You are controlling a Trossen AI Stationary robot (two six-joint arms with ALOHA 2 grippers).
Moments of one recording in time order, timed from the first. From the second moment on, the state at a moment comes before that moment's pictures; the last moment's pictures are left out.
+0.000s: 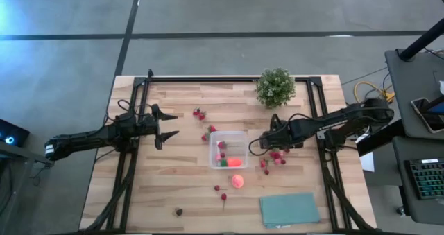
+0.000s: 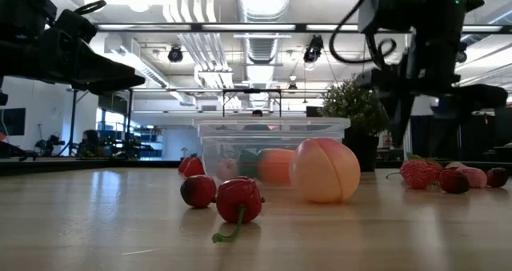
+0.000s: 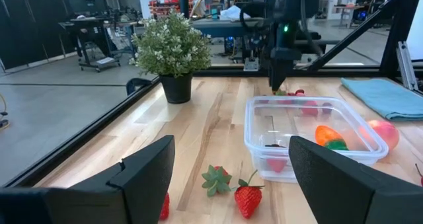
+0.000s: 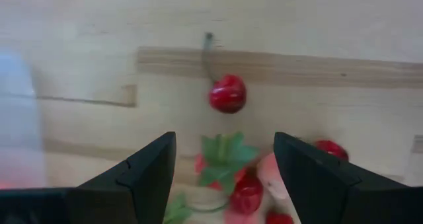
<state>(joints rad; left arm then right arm) 0.24 0.17 0.01 0.04 0.05 0.06 0.12 1.43 0.80 -0.79 0.14 1.62</state>
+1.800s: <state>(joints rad) 0.24 0.17 0.01 0.04 0.04 0.06 -0.01 1.64 0.85 -0.79 0.10 1.49</state>
